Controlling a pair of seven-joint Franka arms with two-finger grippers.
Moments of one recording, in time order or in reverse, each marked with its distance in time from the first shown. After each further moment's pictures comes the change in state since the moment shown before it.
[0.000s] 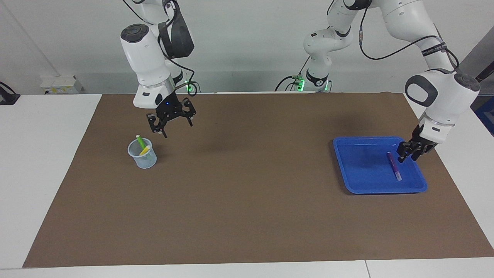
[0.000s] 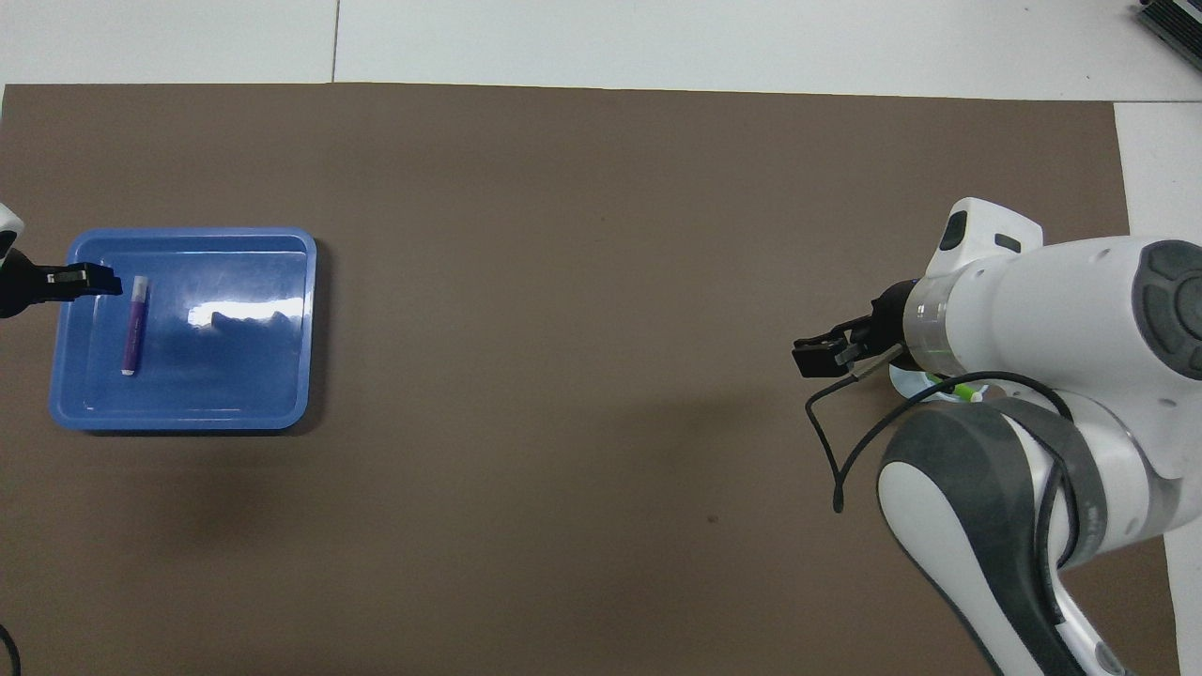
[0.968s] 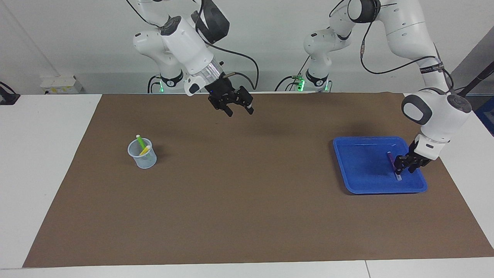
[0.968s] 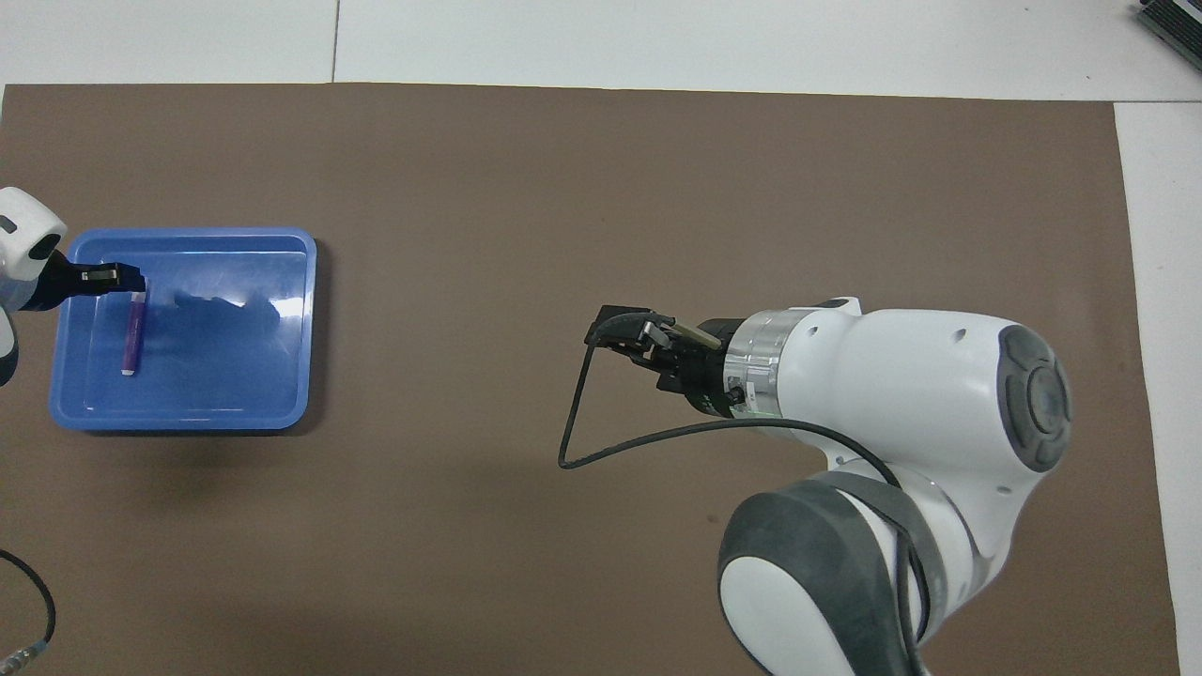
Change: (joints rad) left arm 0.010 0.139 -0.003 0.042 0.000 0.095 0.050; right arm 0.265 0.029 0.003 0.005 0.432 0.250 0.895
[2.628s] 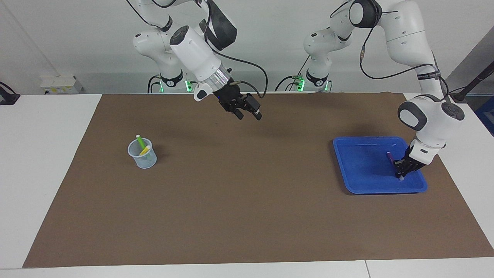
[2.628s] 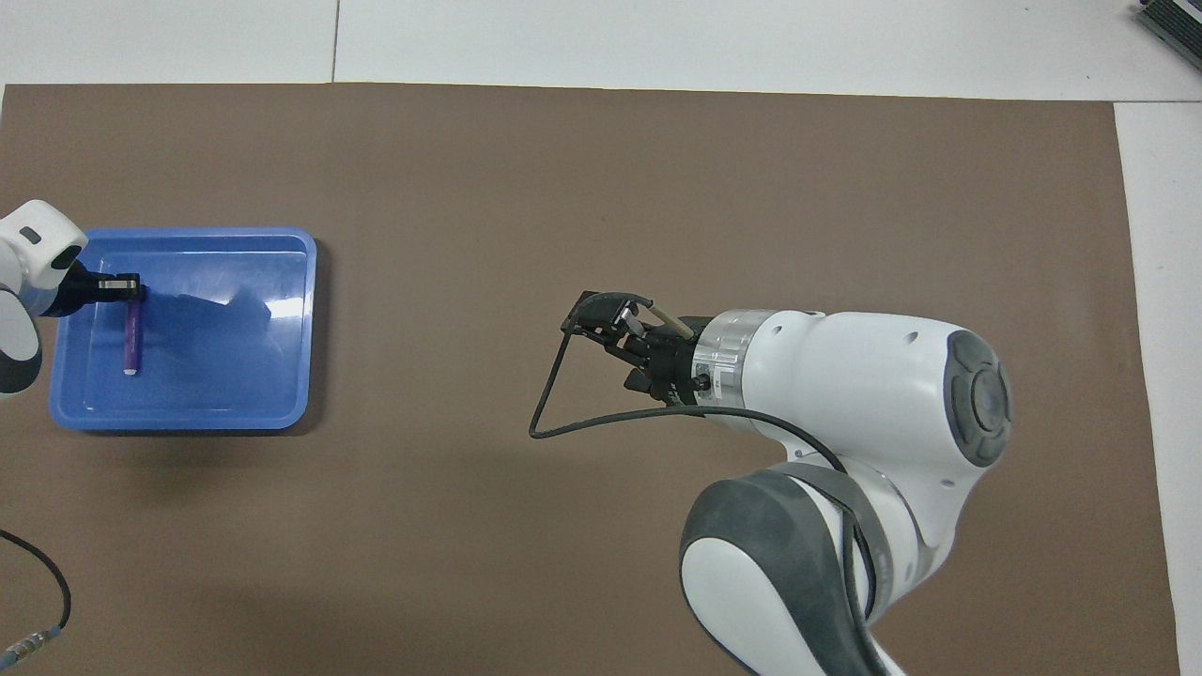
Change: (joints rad) left arm 0.005 0.045 0.000 -0.009 -0.004 0.041 0.040; right arm 0.028 0.045 -0.001 0.001 0.033 0.065 0.088
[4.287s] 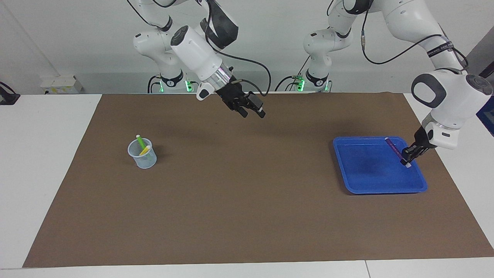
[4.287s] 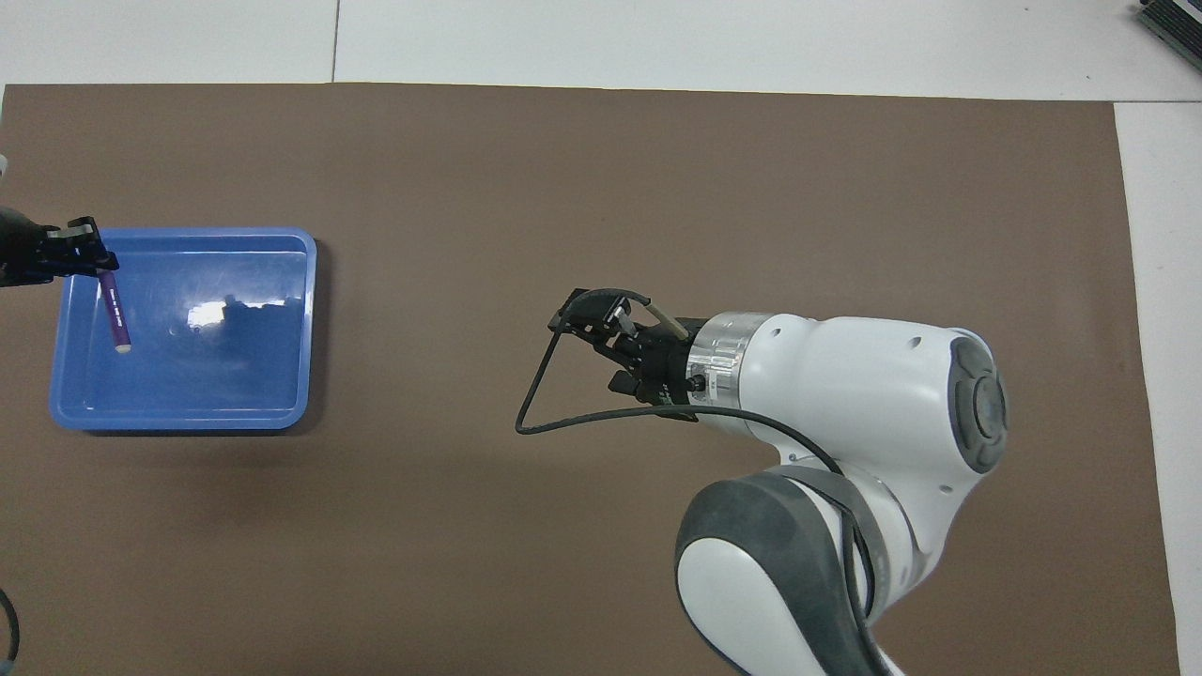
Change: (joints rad) left arm -0.048 -0.177 -0.025 0.126 -0.008 -0.335 -0.442; right arm 0.013 0.000 -0.001 0.002 0.075 0.029 0.001
